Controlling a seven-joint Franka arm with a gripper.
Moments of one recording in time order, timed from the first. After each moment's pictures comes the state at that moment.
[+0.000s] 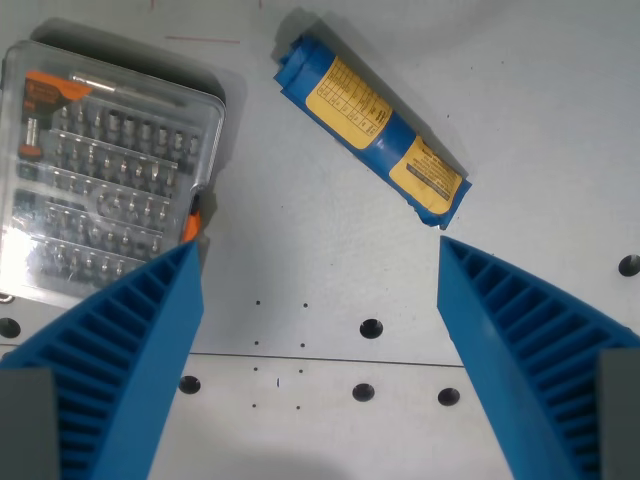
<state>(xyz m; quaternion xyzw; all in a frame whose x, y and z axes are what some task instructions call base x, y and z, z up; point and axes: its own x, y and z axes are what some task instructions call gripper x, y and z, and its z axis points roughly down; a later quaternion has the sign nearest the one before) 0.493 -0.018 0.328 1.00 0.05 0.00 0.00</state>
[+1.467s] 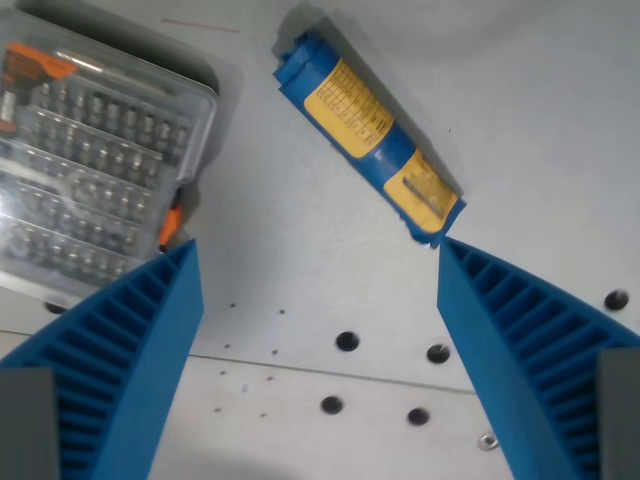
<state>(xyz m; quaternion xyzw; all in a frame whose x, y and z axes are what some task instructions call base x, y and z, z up) 0.498 -0.021 0.303 0.99 0.11 -0.01 0.01</state>
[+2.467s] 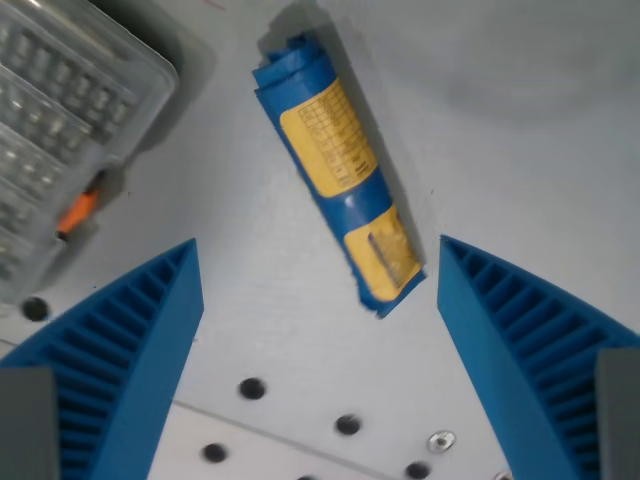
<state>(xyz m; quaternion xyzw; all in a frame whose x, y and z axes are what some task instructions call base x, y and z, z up) 0.502 -0.035 0.236 0.97 0.26 -0.02 0.01</state>
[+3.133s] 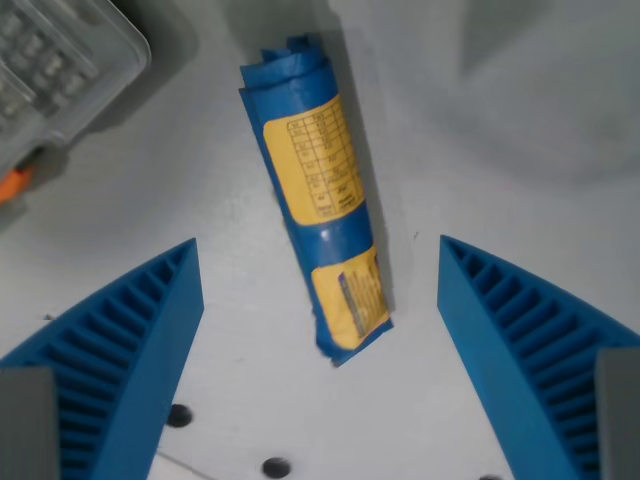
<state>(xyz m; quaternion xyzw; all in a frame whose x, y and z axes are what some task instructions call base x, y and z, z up) 0.504 -0.042 0.196 0.94 0.35 -0.03 0.02</state>
